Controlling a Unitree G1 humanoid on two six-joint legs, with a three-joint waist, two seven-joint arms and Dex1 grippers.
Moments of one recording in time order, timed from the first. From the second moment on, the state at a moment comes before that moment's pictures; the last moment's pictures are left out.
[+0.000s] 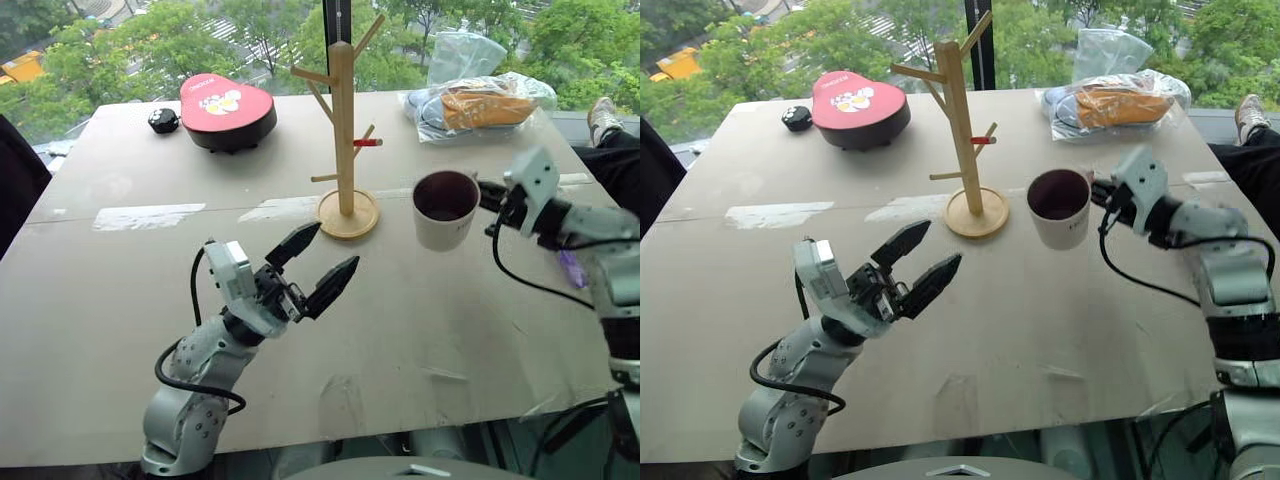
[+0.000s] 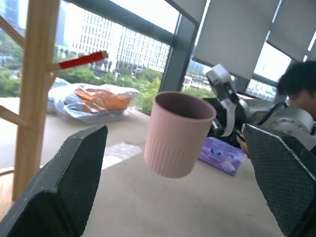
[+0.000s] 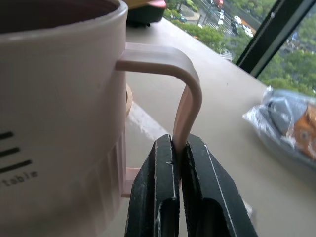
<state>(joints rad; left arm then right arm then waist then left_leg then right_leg) 0.11 0.27 0.03 -0.62 -0.68 0.22 -0.63 -0.59 -0.70 0.00 -0.01 0.28 0.30 0.87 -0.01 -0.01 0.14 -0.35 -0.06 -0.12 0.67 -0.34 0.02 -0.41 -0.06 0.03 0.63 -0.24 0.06</state>
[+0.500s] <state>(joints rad) 0.04 0.16 0.08 -0.58 -0.60 0.01 -0.54 -1.08 -0.65 0.26 0.30 0.08 0.06 1.16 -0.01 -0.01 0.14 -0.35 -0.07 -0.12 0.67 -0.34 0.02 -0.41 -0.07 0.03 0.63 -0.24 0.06</state>
